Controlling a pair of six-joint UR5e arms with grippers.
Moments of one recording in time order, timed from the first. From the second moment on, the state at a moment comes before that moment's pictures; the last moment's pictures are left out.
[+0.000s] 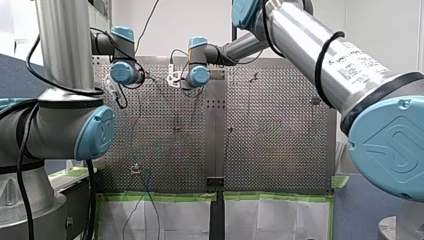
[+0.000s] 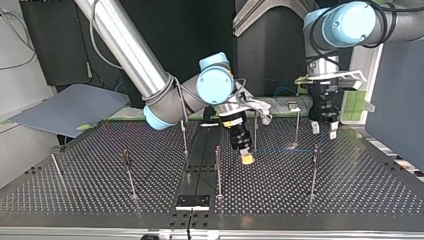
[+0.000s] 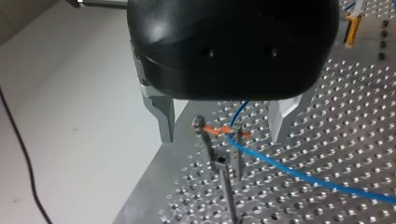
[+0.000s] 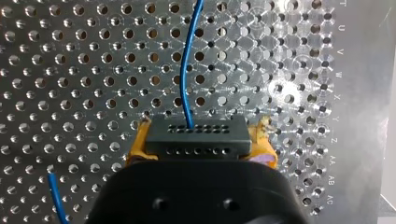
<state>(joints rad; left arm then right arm) 0.07 -1.40 -2.07 -2.64 -1.63 -1.99 2.48 -0.79 0.81 -0.05 1.74 1.59</state>
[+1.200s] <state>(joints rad) -0.05 -1.48 -2.01 -2.52 -1.70 -1.68 2.46 -0.78 0.81 -0.05 1.74 1.59</state>
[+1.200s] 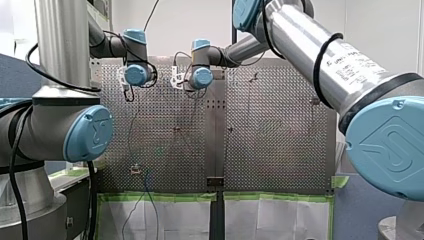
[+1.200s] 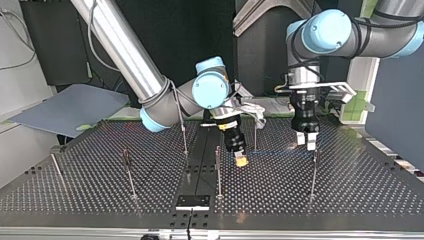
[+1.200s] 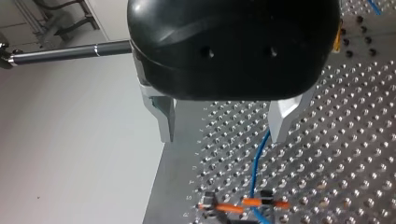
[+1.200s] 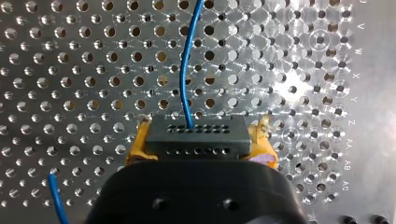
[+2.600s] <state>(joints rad) -0.13 -1.67 -1.86 -2.48 -1.82 -1.55 2.44 -0.78 0.81 -0.05 1.74 1.59</state>
